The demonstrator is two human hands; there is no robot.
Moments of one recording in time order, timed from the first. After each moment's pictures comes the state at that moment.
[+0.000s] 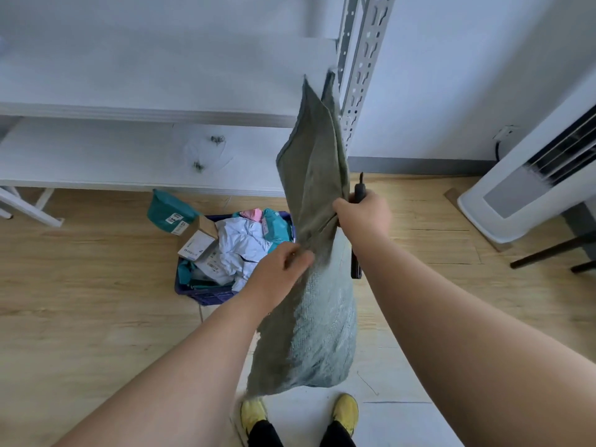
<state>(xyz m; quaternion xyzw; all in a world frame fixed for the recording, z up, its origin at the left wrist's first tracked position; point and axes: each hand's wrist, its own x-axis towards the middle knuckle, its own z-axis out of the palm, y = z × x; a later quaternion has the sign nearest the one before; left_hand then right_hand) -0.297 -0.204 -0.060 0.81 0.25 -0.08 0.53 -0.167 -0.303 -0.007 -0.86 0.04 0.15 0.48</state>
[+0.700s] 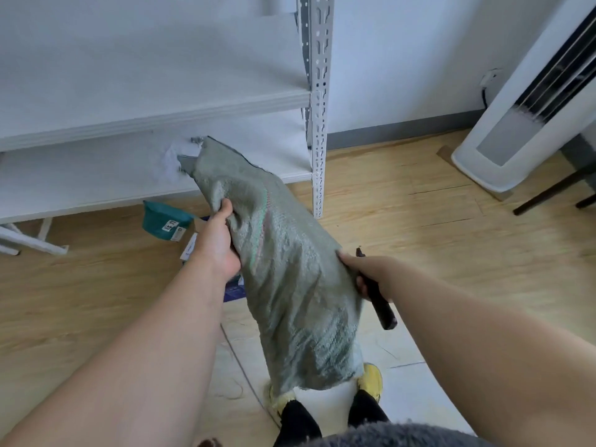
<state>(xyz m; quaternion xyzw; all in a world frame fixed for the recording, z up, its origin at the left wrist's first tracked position) -0.279 -0.166 -0.030 0.38 0.45 0.03 0.81 -0.207 -0.399 -0.098 -0.68 0.25 0.52 0.45</state>
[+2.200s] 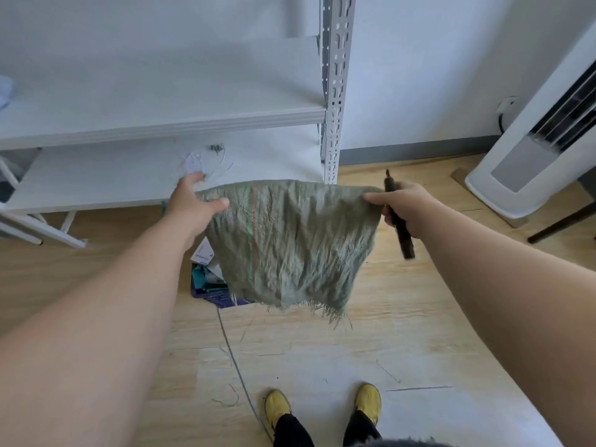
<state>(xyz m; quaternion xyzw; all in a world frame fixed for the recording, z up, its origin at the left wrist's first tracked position) -0.283 -0.109 0.011 0.76 0.43 0.11 0.48 -0.120 -0.398 -0.011 -0.72 0.09 0.30 0.62</state>
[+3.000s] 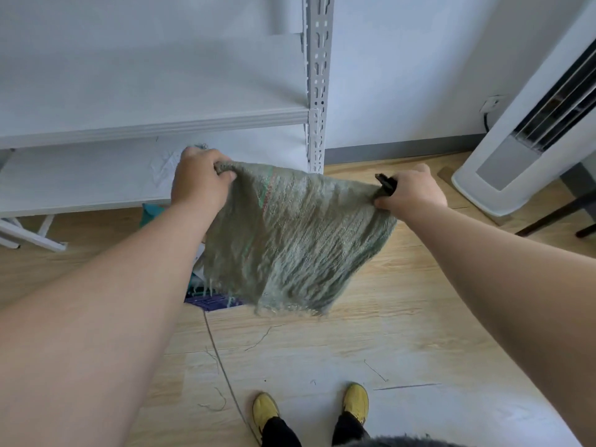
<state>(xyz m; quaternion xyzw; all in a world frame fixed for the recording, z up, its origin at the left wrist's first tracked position) -0.219 -0.152 0.030 0.91 0.32 0.14 0.24 -0.082 -0.425 -0.011 -0.98 -0.08 0.13 0.15</state>
